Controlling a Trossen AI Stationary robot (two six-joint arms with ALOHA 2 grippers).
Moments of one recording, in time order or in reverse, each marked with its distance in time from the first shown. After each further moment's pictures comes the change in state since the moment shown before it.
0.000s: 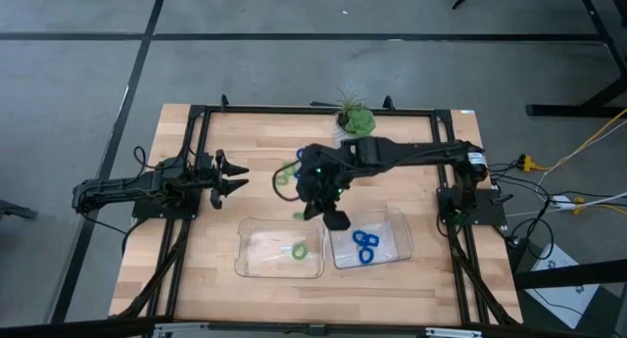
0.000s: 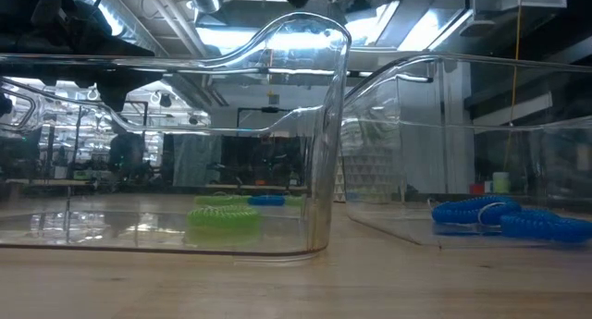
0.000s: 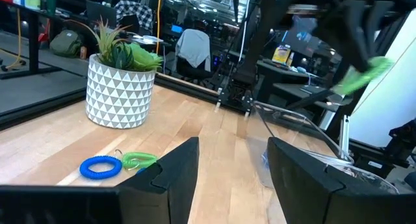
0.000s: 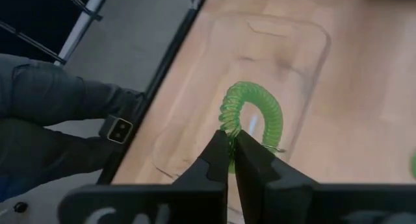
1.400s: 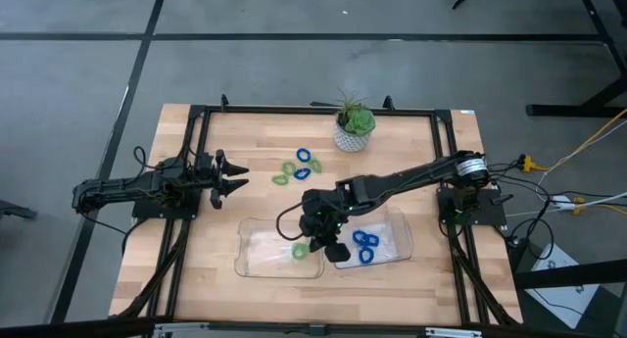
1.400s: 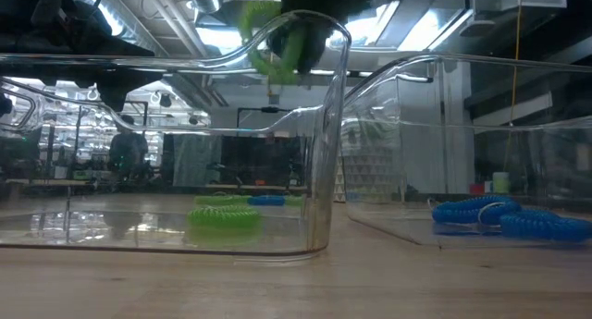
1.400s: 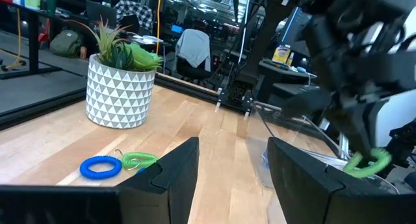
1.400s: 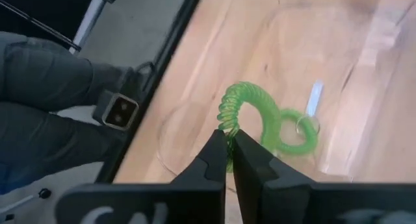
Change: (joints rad) left arm 0.000 0.000 0.000 0.000 0.000 0.000; right arm 0.130 0.003 -0.404 0.393 0.001 0.139
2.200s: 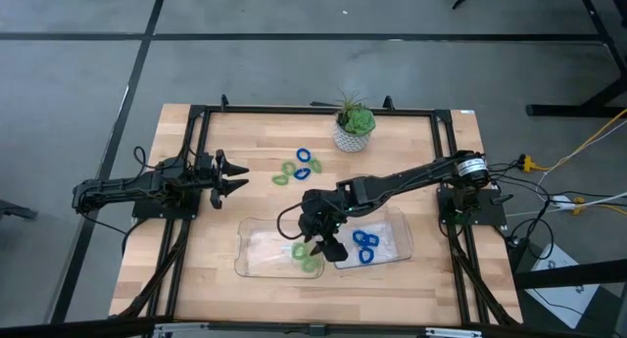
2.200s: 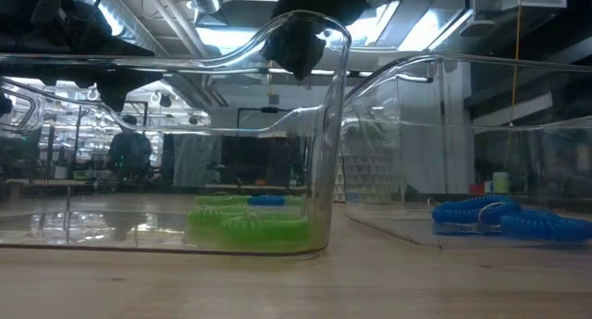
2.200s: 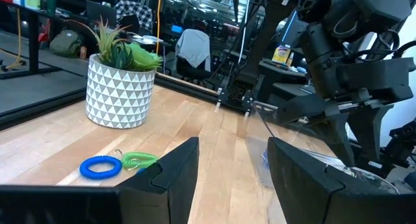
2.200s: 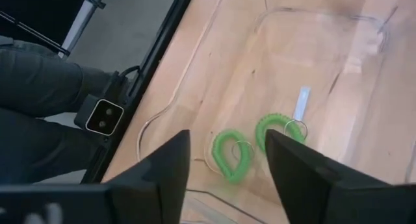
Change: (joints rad) left arm 0.000 0.000 0.000 0.000 0.000 0.000; right arm -0.005 0.000 -0.042 0.069 0.036 -0.003
